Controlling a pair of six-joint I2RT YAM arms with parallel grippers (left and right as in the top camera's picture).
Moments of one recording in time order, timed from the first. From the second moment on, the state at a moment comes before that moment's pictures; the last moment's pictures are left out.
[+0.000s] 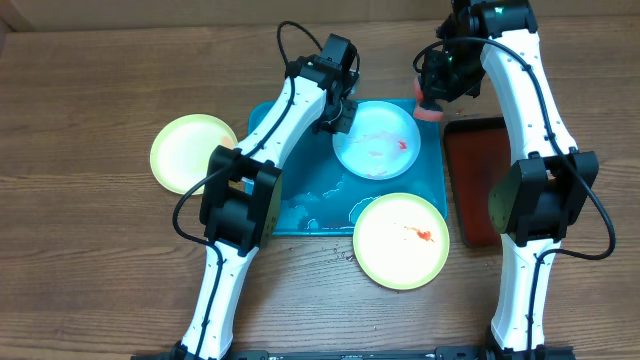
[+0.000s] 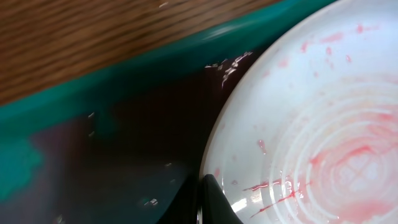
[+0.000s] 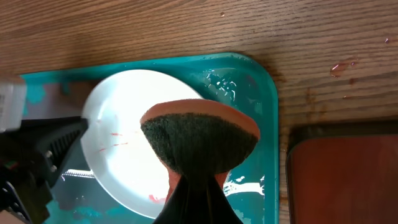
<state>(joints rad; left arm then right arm) -0.42 2.46 2.15 -1.01 0.04 -0.13 0.11 2.33 2.34 -1.40 -0.23 0.25</state>
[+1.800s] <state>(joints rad) -0.32 2.48 2.15 -1.14 0.13 0.42 0.11 2.33 2.34 -1.39 -0.23 0.24</state>
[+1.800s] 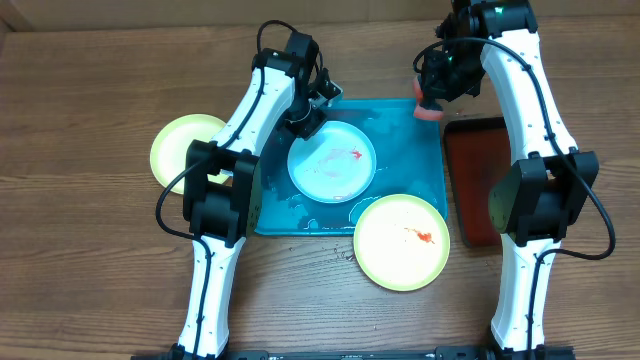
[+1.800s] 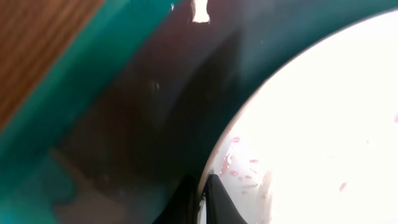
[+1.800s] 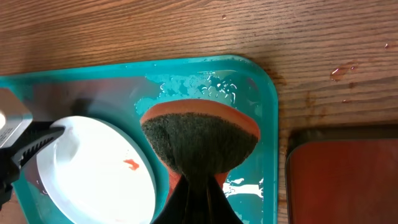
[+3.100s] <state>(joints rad) -0.18 2.48 2.15 -1.29 0.37 -0.15 0.35 2.32 1.98 -0.98 -0.28 0.32</state>
